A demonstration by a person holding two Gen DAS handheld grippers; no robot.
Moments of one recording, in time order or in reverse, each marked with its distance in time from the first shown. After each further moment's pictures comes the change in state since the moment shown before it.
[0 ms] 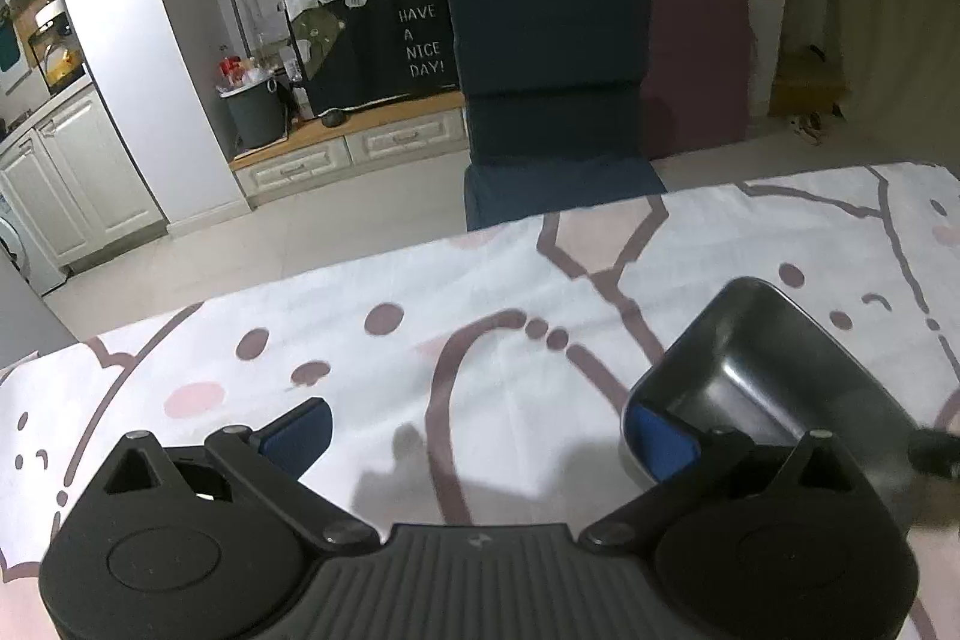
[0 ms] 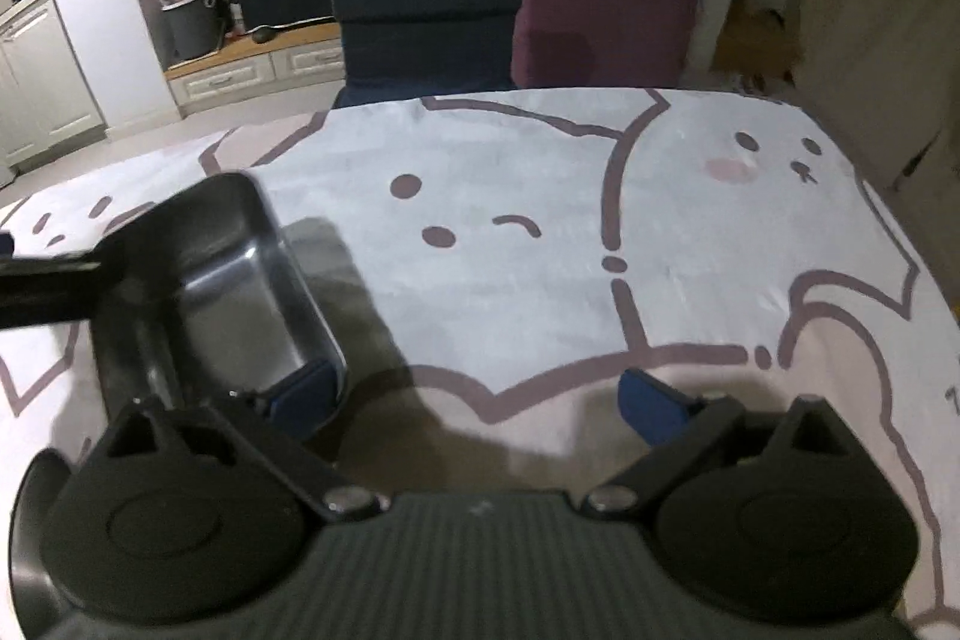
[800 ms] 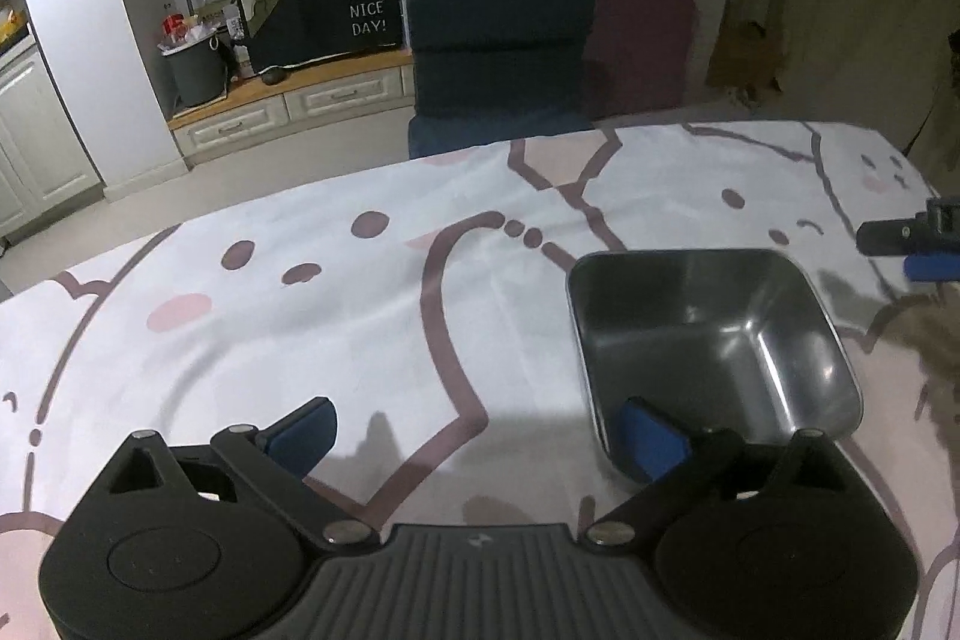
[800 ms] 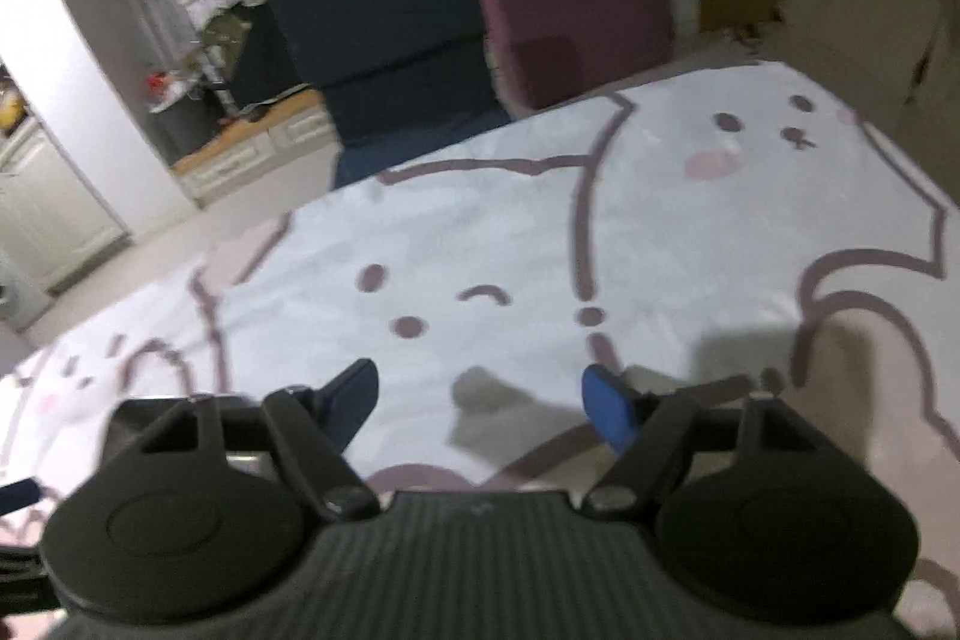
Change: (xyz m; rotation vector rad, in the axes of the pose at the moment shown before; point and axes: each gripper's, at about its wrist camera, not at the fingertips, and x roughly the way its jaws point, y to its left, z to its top) left arm -0.021 0.029 -0.034 -0.012 0.079 -0.166; right arm 0.007 -0.053 0.030 0.222 -0.042 0.139
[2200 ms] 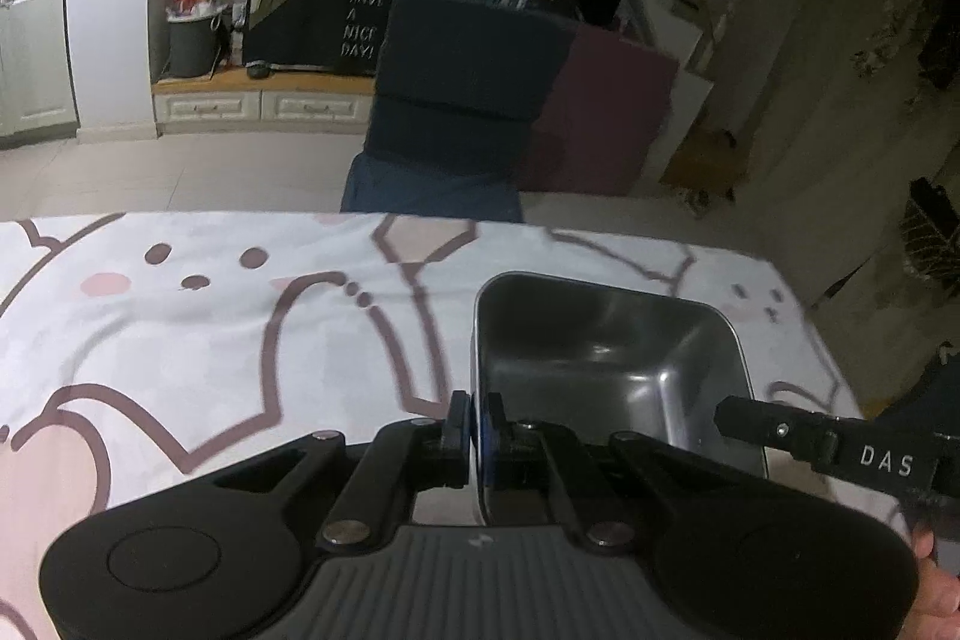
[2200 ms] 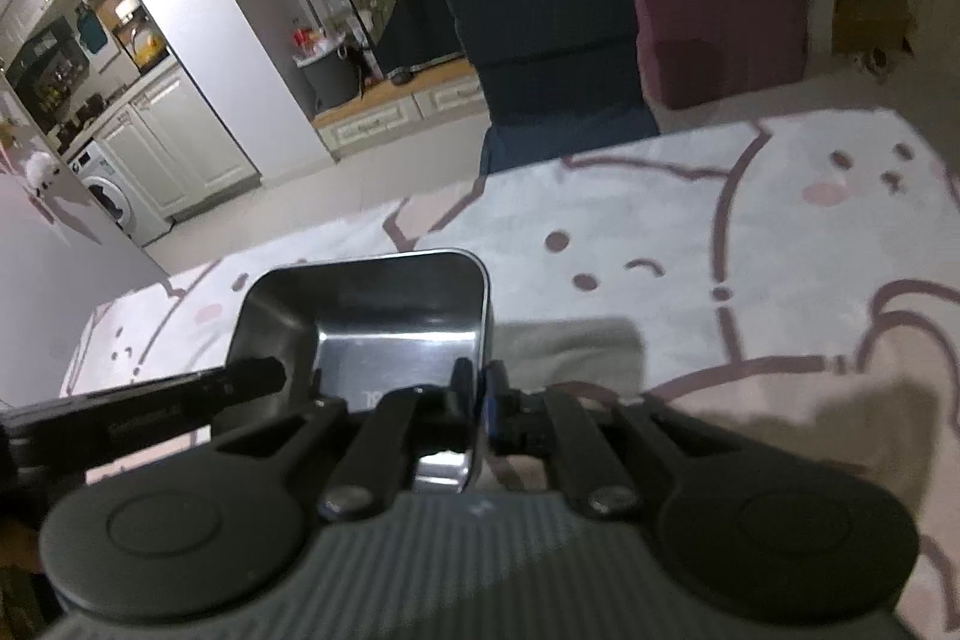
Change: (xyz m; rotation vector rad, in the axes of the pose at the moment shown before) left arm -0.089 -0.075 0.018 -0.232 -0.103 -0.150; right arm -0.087 0.036 -0.020 -0.149 0.036 0.217
